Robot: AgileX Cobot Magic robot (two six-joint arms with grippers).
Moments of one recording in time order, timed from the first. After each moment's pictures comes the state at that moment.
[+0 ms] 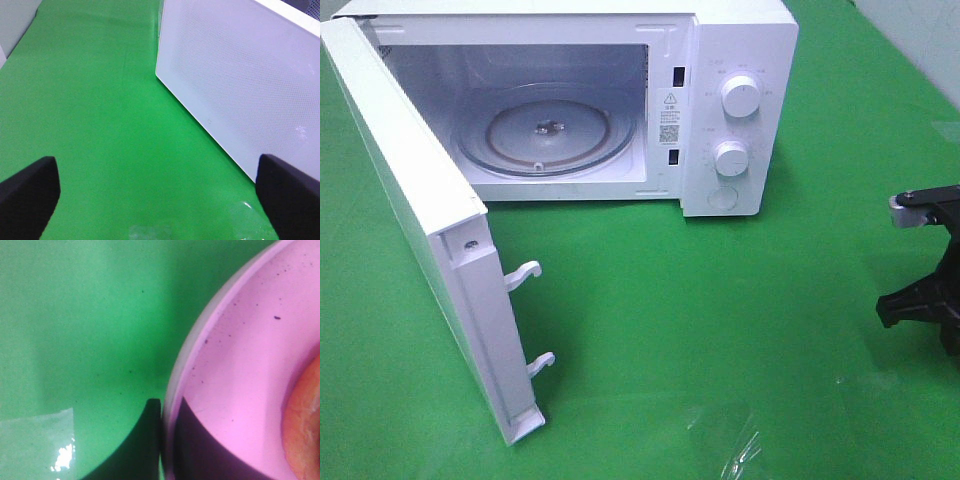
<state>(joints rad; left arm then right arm) 0.01 0.00 -0.52 -0.06 1.07 -0.03 0.13 1.68 -0.71 -0.36 0.56 0.32</state>
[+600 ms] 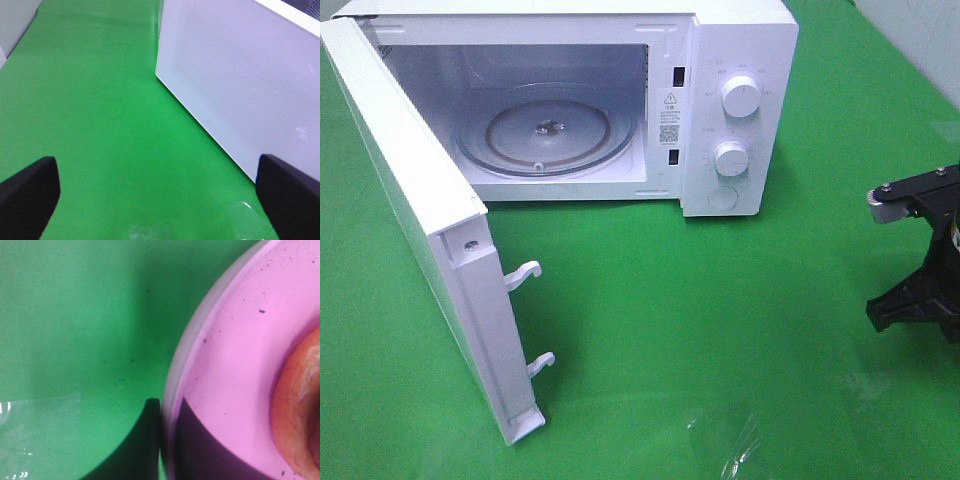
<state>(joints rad) 0.01 0.00 -0.52 -0.06 1.07 -0.03 0.30 1.61 -0.71 -0.56 0.67 0.54</state>
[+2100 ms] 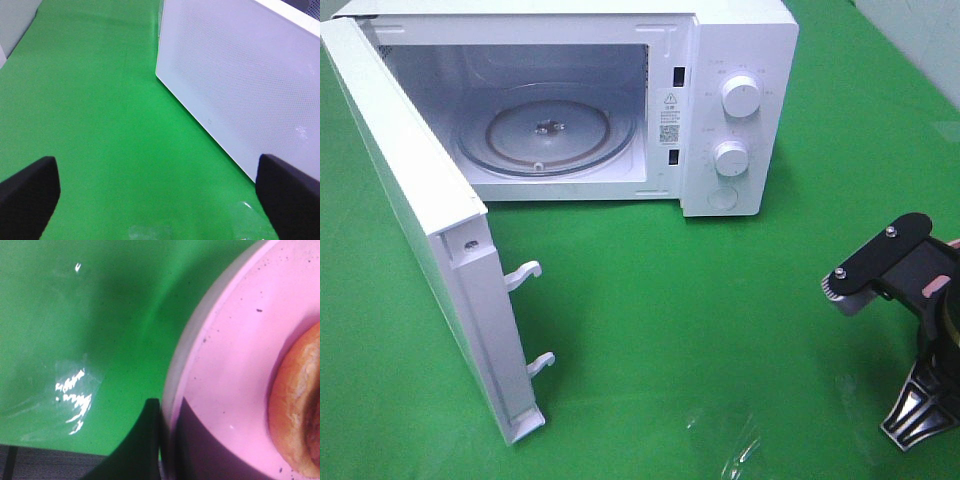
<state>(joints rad) 0.01 0.00 -0.52 -0.06 1.07 -0.03 0.75 1.42 -0.55 -0.63 0.90 0.61</state>
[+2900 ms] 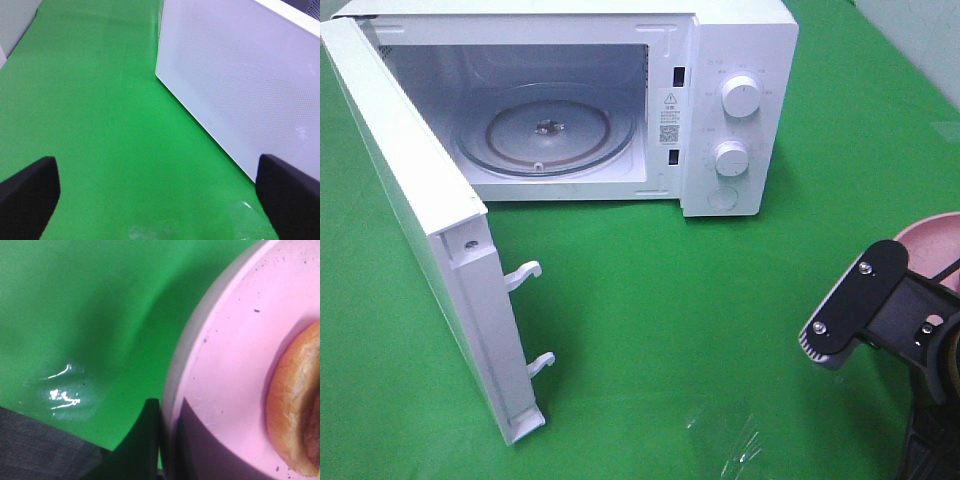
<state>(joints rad) 0.01 0.00 -0.52 -0.06 1.07 -0.03 1.02 1.33 -0.50 -0.69 0.96 0.66</state>
